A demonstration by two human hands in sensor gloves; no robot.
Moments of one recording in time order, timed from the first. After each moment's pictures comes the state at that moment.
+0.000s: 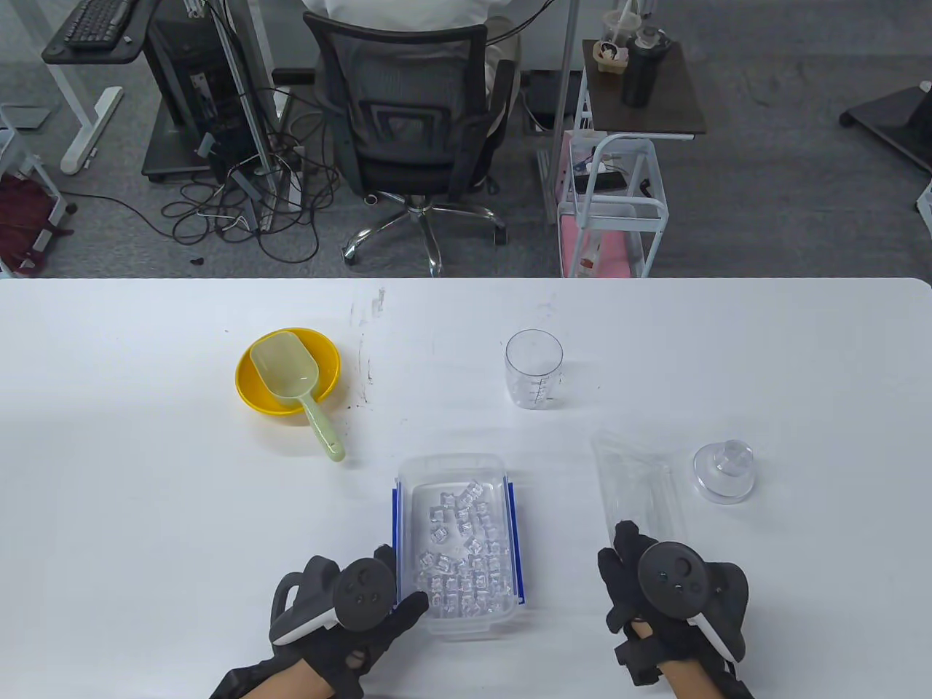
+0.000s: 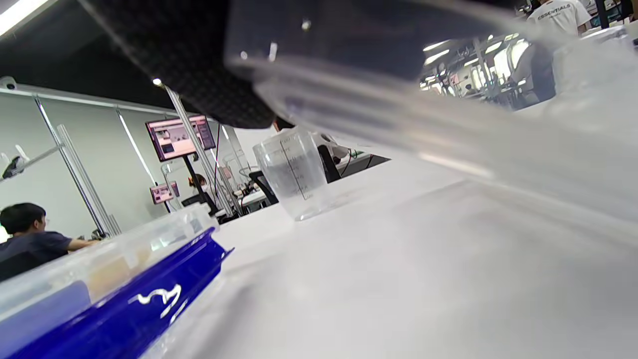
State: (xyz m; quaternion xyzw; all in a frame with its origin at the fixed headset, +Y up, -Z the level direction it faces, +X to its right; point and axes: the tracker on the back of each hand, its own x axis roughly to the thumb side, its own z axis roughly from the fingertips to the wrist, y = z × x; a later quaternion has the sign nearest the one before) left_hand -0.165 -0.744 -0.217 -0.16 -0.20 0.11 0.96; right_hand 0.189 -0.703 -0.225 0.02 -0.07 0.98 0.21
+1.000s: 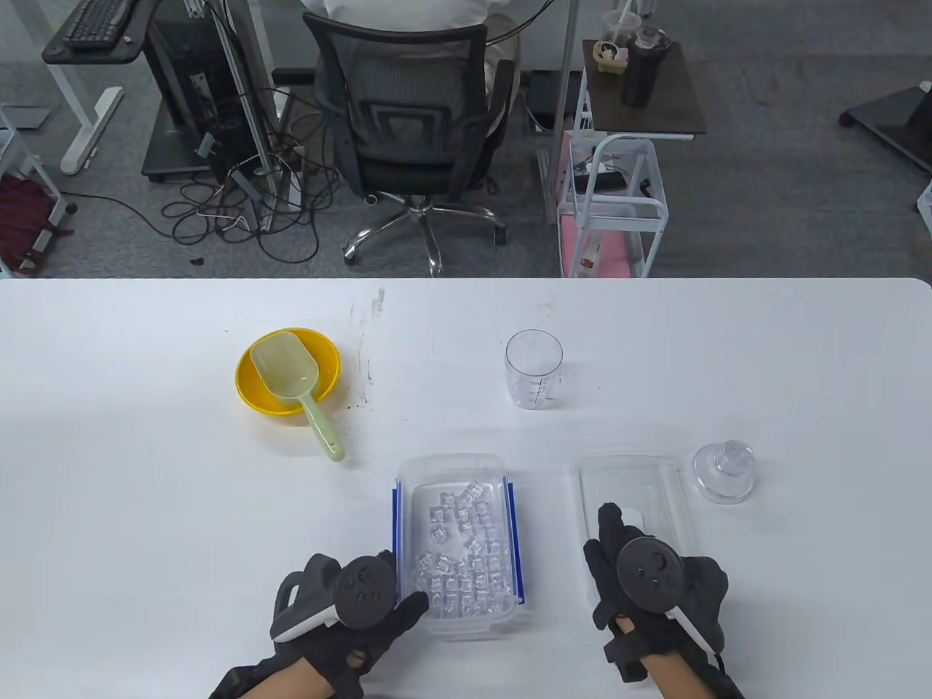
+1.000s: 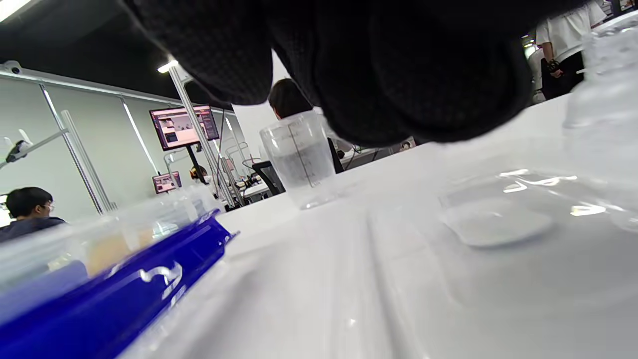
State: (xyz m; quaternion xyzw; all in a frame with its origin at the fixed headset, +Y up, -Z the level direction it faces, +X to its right) left_hand -0.164 -0.745 -0.218 -0.18 -0.21 0.12 0.95; right_hand 0.173 -0.703 -0.236 0.04 -0.08 0.98 0.20
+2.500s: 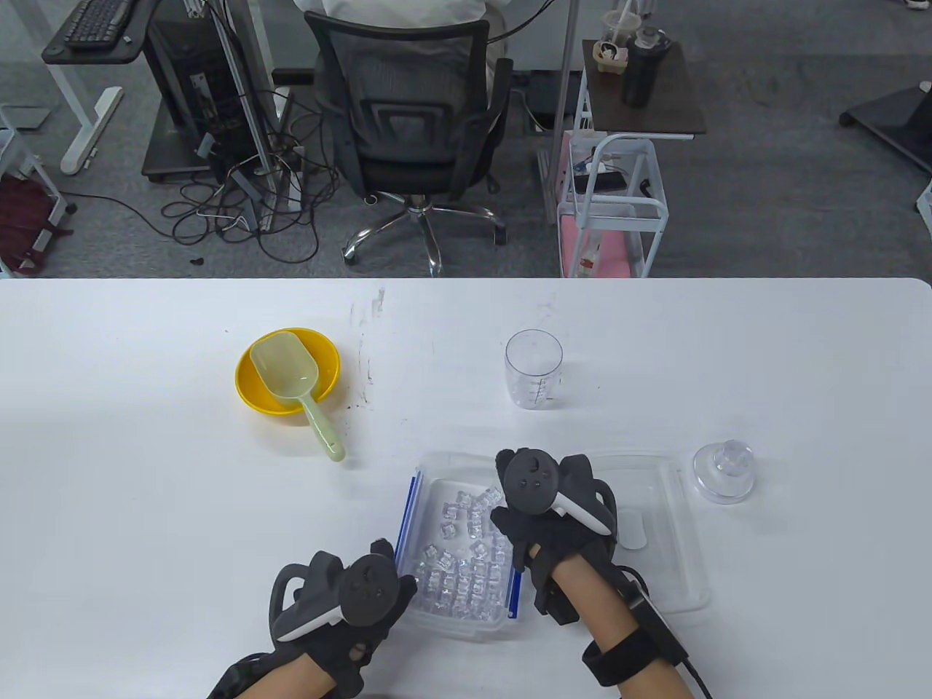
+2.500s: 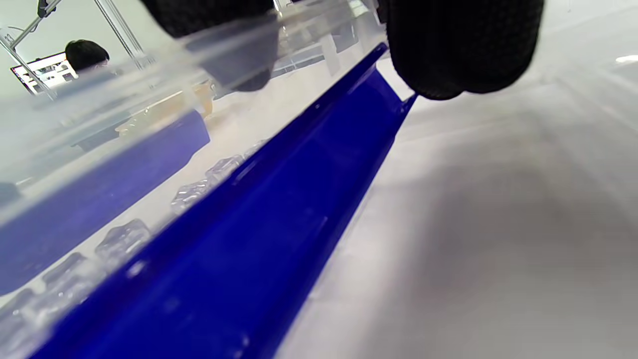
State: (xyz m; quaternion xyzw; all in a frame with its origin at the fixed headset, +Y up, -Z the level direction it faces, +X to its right) left_hand -0.167 -0.736 -0.227 -0.13 -0.18 0.08 0.97; right_hand 0.078 -0.722 -0.318 0.14 0.14 0.97 0.16
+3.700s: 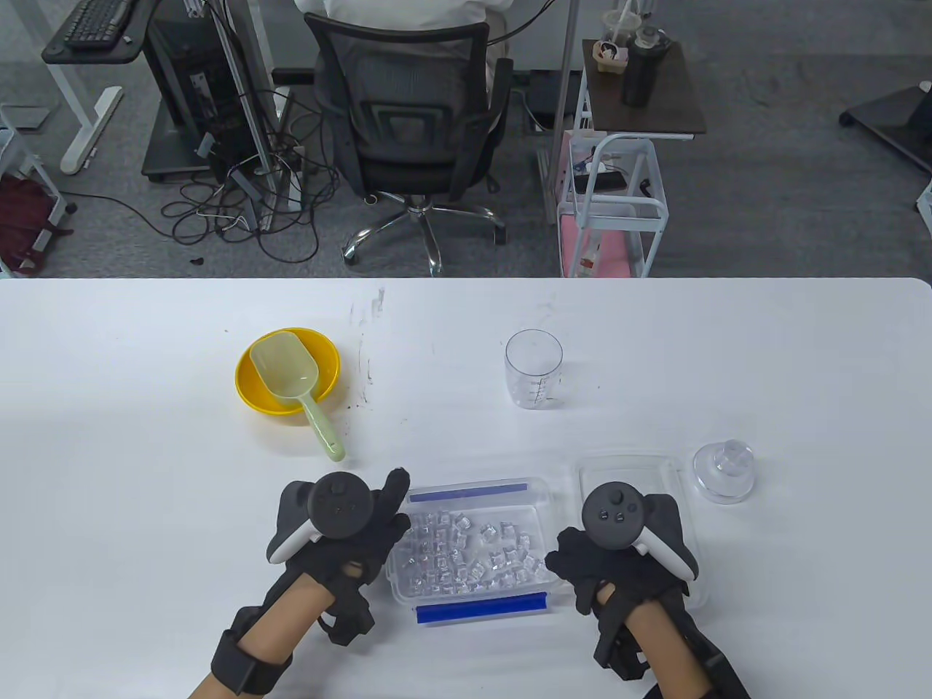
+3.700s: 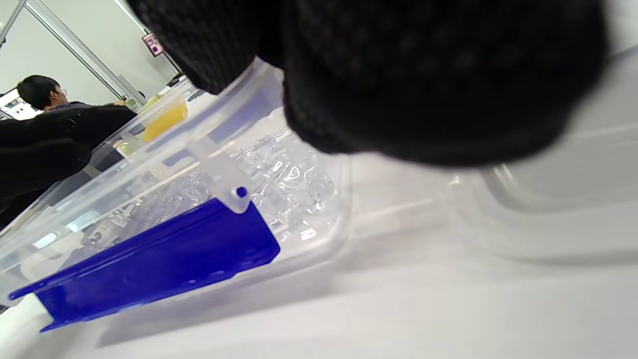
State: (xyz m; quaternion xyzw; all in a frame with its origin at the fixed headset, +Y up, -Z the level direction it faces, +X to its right) left_hand -0.181 -0.741 -0.299 -0.12 -0.19 0.28 0.93; right_hand 0.149 -0.723 -0.273 0.09 0.21 0.94 0.24
